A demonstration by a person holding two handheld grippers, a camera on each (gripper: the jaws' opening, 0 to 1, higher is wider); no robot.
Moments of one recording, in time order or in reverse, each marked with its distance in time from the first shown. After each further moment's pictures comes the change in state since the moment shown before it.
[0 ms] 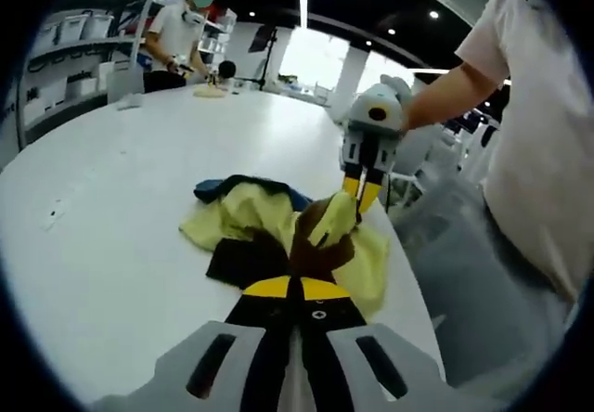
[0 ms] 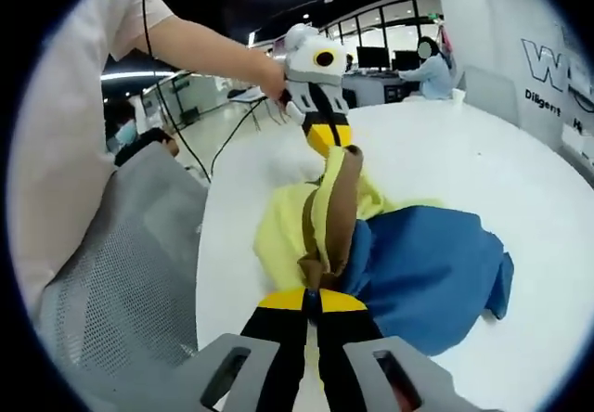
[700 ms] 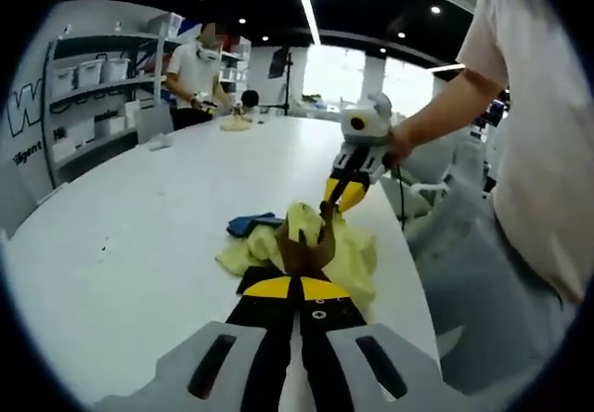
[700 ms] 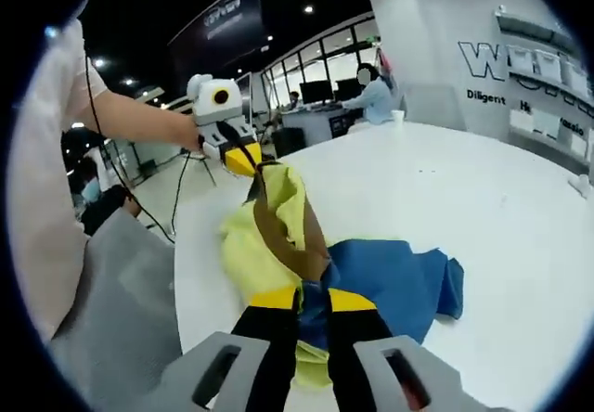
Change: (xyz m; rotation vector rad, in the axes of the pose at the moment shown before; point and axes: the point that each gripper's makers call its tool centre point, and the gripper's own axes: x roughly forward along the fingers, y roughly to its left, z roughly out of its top) left arm -0.044 -0.018 0.032 0.084 -0.080 0.187; right arm -0.025 -0.038 0.031 0.174 -0.173 -0.157
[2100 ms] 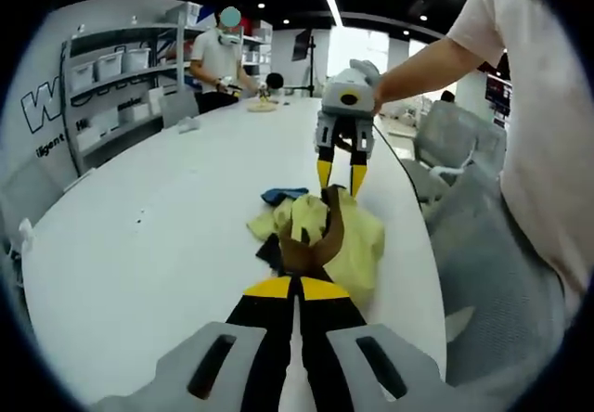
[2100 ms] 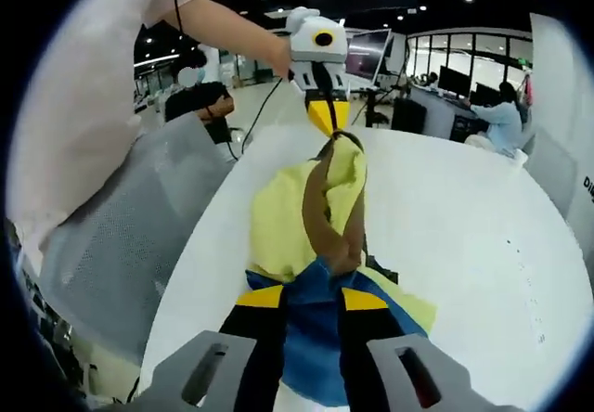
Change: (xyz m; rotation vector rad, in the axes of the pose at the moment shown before) left arm -0.040 0.021 -0.025 -0.015 0.085 0.129; right arm 0.046 0.009 0.015 -0.551 0.259 0.412
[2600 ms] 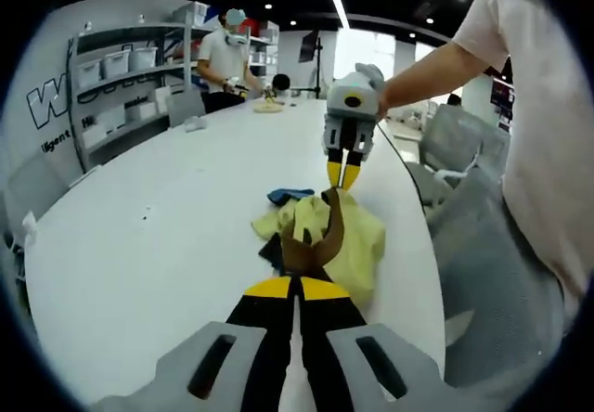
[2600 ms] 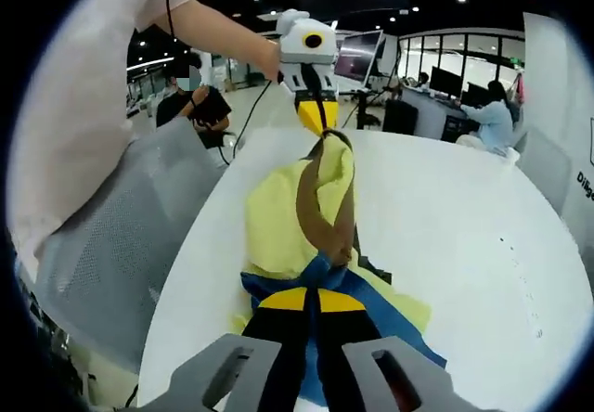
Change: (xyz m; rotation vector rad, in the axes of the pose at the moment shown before) left arm -0.007 0.000 0.001 -0.016 -0.011 0.022; right arm -0.006 -0.008 0.005 0.035 -0.037 -0.062
